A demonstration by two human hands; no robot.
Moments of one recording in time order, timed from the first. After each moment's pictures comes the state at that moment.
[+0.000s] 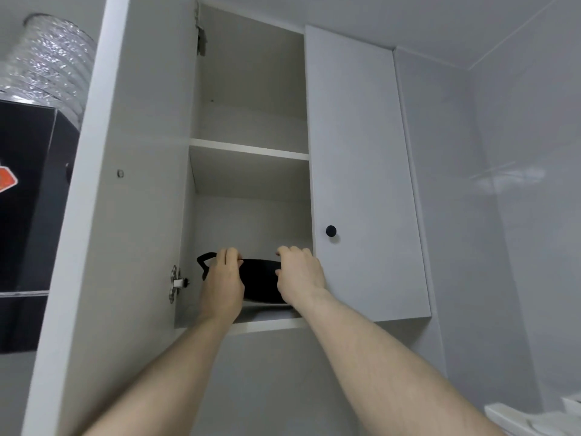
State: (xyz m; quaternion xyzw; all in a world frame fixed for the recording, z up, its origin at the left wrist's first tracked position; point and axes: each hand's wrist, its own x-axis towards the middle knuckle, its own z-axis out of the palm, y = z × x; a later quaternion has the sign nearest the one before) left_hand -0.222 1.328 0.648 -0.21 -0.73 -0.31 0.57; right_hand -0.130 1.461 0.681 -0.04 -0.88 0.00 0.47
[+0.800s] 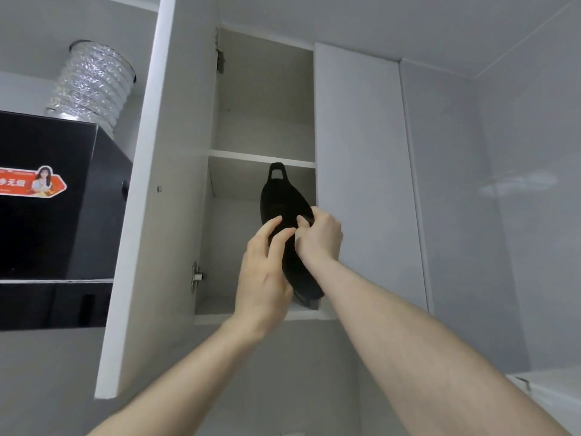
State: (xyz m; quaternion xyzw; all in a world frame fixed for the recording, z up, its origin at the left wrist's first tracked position) left_hand -0.051 1.337 0.646 -0.36 -0.66 -0.31 0.58; right_hand -0.052 1.446 0.725 -0.01 -0.71 0.36 0.61
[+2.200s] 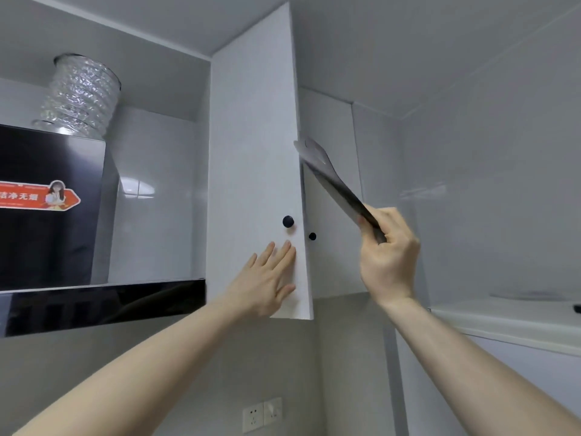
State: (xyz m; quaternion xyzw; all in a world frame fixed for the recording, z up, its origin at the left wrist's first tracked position) left_hand 0.005 1.213 0.651 -0.47 -0.80 -0.03 0.38; right_hand 0.186 1.371 0.665 0.09 -0.54 0.15 0.82
